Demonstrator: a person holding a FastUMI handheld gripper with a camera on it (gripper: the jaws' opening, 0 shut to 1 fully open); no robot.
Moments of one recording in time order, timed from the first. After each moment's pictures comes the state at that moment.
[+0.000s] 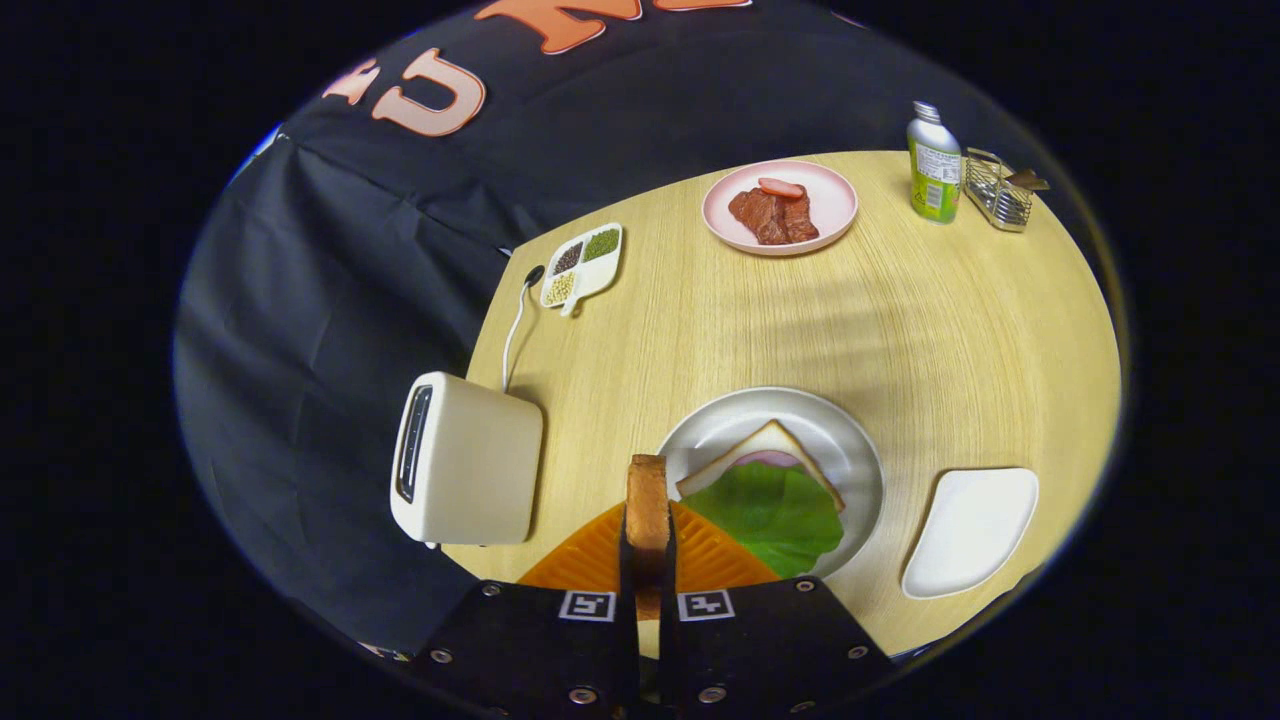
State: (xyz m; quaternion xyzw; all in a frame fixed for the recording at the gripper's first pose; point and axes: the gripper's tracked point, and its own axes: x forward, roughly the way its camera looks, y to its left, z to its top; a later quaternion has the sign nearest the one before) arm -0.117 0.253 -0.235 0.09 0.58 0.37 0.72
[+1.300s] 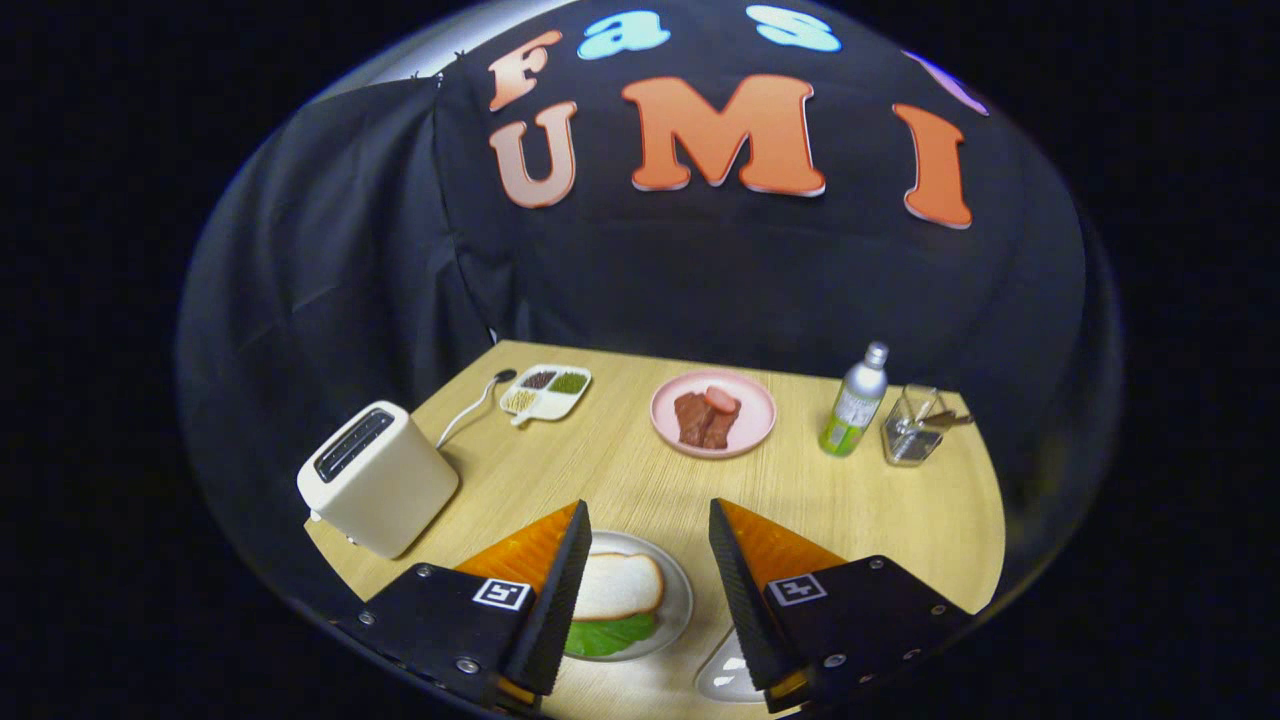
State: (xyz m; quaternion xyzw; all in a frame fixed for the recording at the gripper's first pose) arm -0.014 0.185 -0.112 -0.02 0.26 0.37 0.89
